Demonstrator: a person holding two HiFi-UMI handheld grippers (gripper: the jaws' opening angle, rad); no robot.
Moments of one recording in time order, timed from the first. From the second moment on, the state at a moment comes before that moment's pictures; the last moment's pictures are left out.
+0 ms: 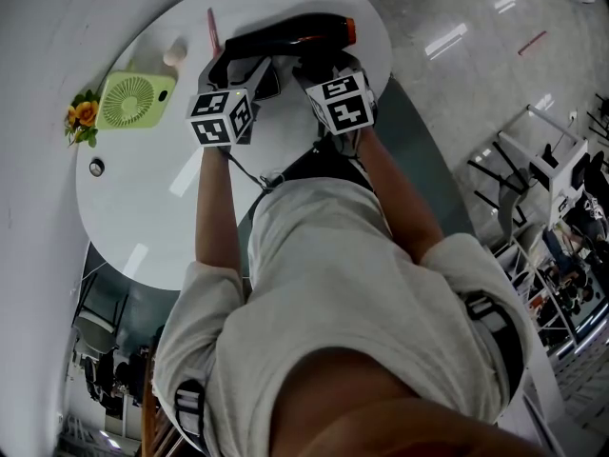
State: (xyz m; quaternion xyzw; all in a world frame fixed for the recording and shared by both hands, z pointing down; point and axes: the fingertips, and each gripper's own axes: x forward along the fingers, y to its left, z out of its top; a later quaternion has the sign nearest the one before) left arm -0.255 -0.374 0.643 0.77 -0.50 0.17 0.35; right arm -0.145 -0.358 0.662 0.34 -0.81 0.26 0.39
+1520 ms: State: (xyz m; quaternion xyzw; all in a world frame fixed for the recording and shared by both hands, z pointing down) left arm -0.260 -0.316 0.629 0.75 -0.53 0.16 0.35; right arm -0.117 -0.330 0.645 0.38 -0.81 0.33 0.31
